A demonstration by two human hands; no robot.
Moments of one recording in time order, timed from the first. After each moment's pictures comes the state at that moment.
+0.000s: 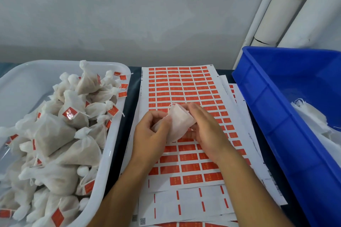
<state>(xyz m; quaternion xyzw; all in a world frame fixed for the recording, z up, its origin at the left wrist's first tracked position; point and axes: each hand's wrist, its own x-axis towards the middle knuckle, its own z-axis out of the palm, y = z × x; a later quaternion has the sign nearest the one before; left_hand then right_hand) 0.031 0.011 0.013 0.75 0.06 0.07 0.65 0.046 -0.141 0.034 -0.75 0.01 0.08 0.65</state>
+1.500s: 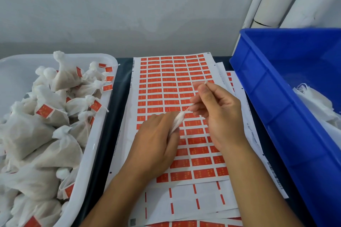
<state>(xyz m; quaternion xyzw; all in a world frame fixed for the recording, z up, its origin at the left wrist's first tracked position) 0.016 -0.001 0.012 0.92 -0.14 0.04 0.35 0.042 -0.166 0.047 -0.68 -0.02 -0.14 0.72</state>
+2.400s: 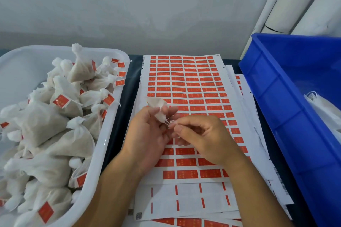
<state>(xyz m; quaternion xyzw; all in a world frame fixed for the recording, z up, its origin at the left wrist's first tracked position) 0.024 0.014 0.038 0.46 0.13 -0.17 0.86 0.024 -0.153 0.027 -0.79 -0.19 0.04 0.58</state>
